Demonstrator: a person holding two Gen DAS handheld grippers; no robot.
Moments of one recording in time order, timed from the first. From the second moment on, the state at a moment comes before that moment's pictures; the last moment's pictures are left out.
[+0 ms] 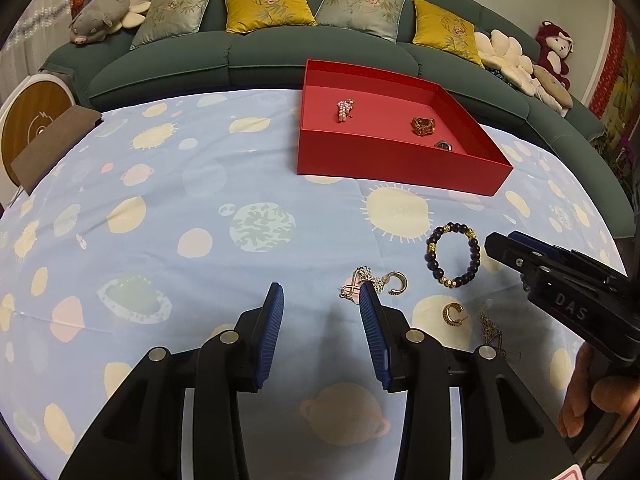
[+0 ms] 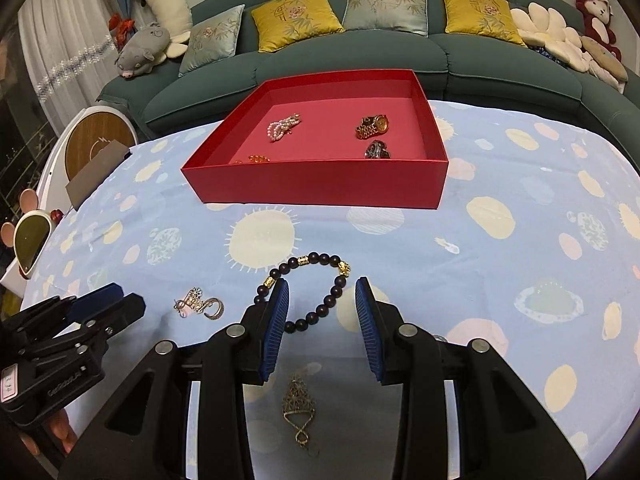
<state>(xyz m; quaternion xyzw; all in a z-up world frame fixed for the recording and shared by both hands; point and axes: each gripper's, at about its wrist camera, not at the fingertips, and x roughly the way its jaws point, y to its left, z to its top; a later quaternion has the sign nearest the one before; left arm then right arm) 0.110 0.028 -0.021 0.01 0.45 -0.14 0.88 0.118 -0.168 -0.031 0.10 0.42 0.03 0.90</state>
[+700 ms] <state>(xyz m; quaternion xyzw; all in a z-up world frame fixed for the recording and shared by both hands) 0.112 0.016 -0.043 0.01 0.46 -0.17 0.87 0.119 -0.159 -0.049 0.06 0.44 0.02 0.90</state>
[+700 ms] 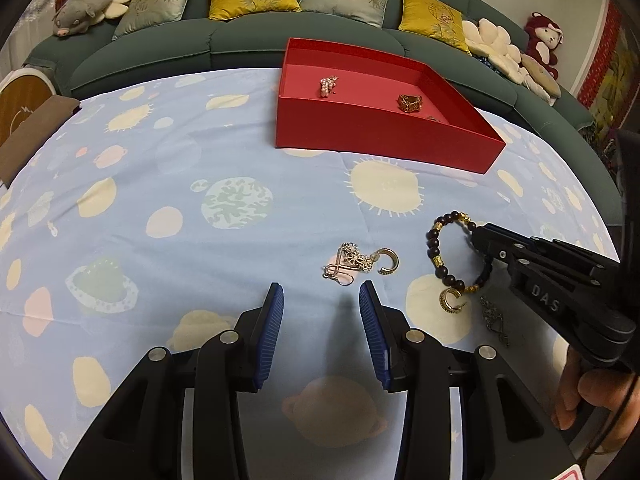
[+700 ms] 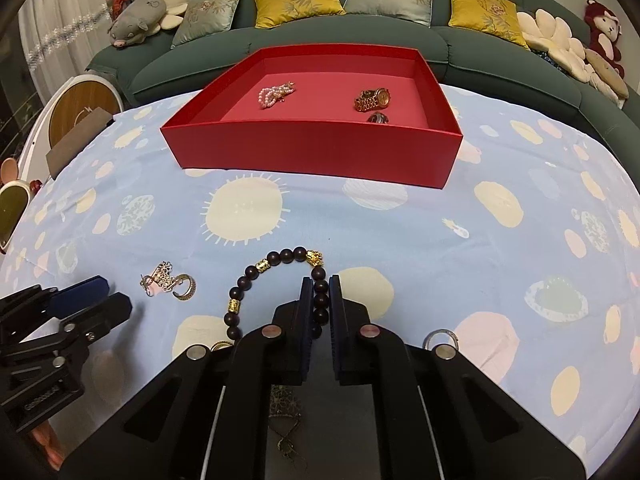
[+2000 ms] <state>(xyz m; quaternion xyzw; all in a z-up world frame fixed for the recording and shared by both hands) 0.095 0.005 -0.003 0.02 0.41 -0.21 0.89 0.073 -0.190 0.022 0.11 0.37 0.05 0.92</state>
